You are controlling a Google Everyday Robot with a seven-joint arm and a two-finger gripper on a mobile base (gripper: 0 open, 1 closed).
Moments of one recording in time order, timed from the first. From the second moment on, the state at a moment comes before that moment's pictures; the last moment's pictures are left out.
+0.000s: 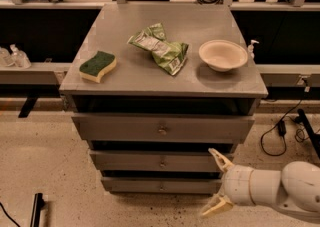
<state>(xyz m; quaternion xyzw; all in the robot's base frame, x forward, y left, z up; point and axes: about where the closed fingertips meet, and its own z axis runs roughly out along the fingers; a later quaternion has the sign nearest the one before) 0.415 -0.142 0.619 -0.57 0.69 0.16 0.42</state>
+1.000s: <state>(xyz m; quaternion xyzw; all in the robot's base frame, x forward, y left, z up) 0.380 -0.137 0.450 -0.64 0.70 0.17 0.26</state>
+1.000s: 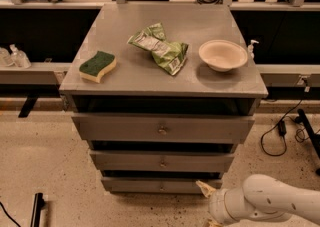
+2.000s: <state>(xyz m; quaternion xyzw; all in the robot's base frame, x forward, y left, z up) 0.404 -0.169 0.354 -0.64 0.72 0.17 0.18</state>
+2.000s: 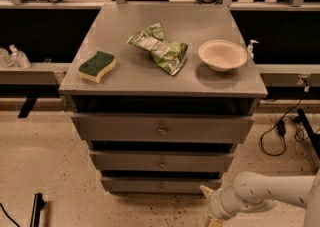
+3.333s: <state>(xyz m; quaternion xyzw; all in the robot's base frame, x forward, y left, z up) 0.474 -0.185 0.251 -0.64 0.72 0.17 0.20</state>
